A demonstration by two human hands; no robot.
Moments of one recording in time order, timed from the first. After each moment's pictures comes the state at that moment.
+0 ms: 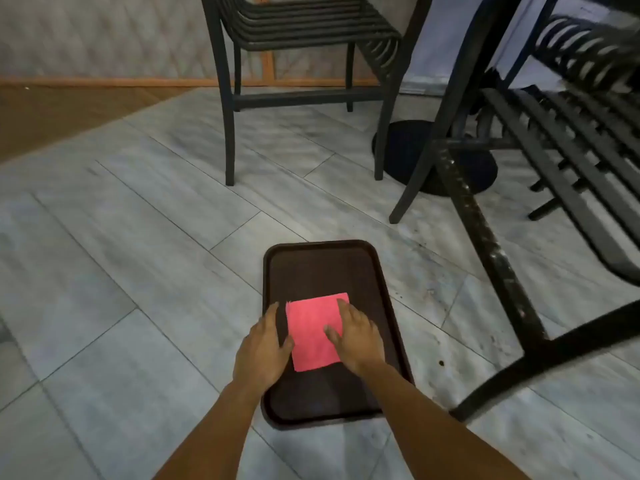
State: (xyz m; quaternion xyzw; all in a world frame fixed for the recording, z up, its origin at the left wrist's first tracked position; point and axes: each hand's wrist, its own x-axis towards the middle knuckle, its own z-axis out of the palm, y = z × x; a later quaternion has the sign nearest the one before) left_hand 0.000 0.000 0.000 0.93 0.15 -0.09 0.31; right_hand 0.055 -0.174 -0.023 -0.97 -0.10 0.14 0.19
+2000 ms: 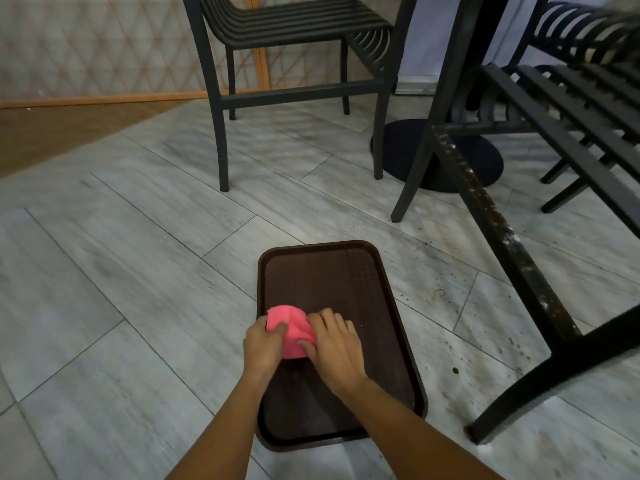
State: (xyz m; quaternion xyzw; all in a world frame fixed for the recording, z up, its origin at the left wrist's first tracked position) left_hand 0.037 -0.017 -0.035 0.80 0.33 -0.02 0.51; right_hand 0.049 -0.145 -0.051 -0.96 -0.22 -0.08 0.16
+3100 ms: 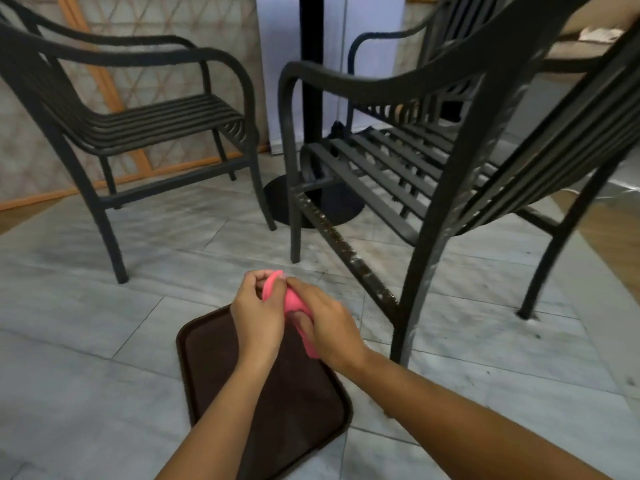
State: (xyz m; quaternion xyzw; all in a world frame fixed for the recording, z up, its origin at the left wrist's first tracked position) left_hand 0.043 -0.140 0.159 0.75 0.04 0.14 0.64; right_hand 0.016 -0.245 0.143 -0.91 -0.11 -0.15 0.37
